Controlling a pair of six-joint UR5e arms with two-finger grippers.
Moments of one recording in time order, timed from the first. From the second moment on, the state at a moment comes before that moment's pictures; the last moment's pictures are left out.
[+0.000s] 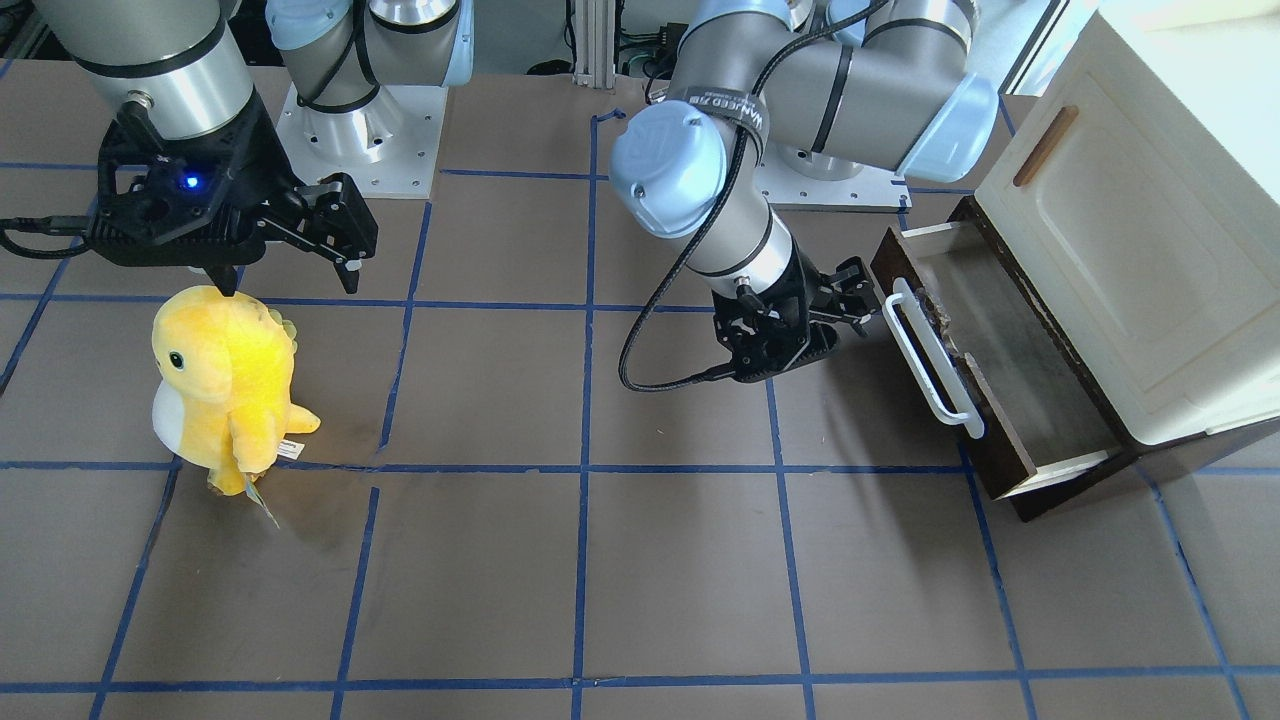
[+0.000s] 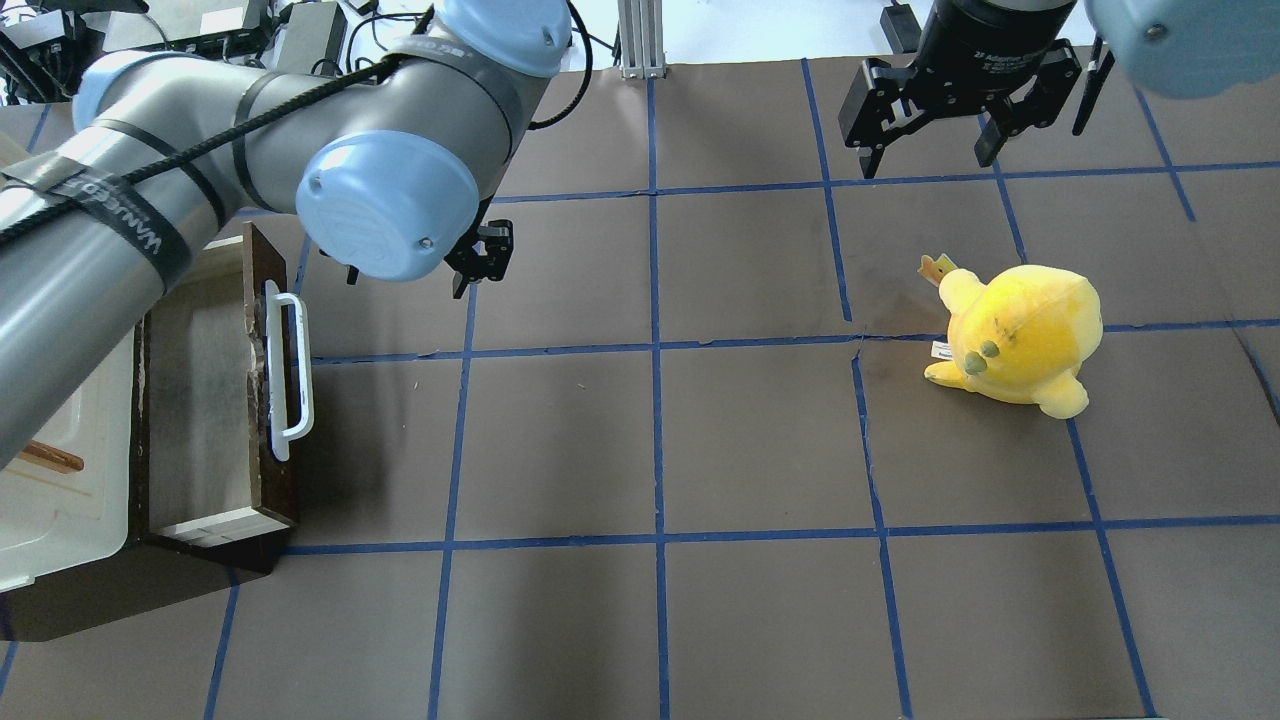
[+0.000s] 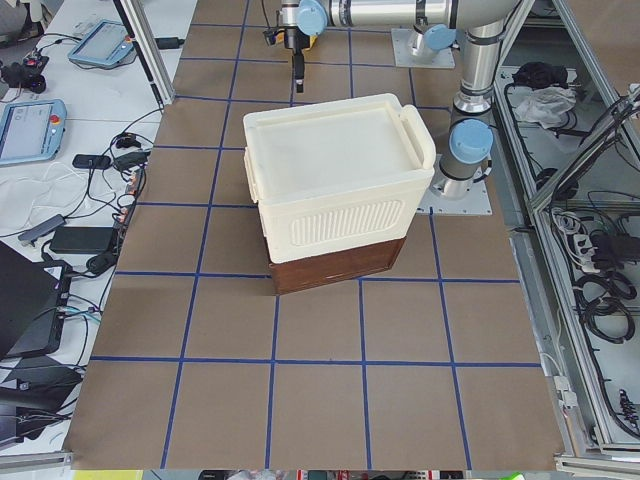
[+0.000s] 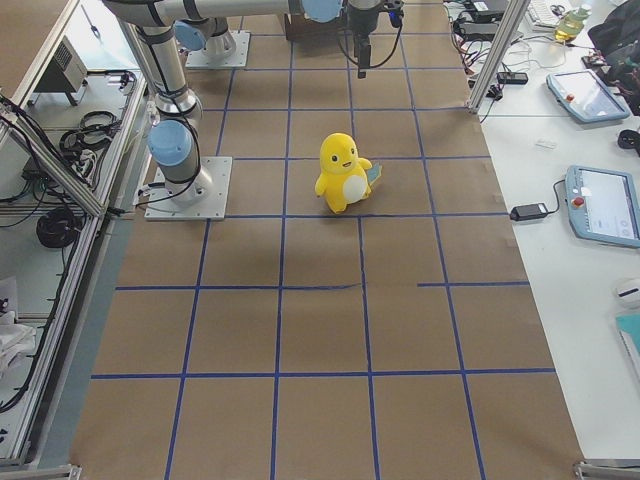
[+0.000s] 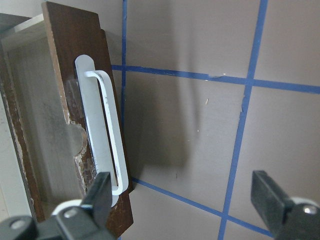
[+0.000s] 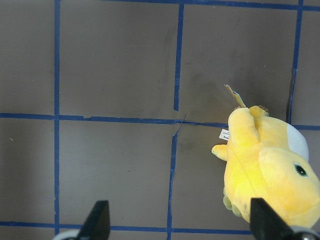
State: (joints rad) left arm -1.84 -1.77 -1.56 -1.56 2.03 -0.41; right arm 1.60 -1.48 1.44 -1.57 -1.58 -0.02
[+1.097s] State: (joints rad) left arm -1.57 -1.52 -1.58 -1.54 1.59 0.01; right arm 1.60 -1.48 1.44 -1.57 -1.58 -0.02
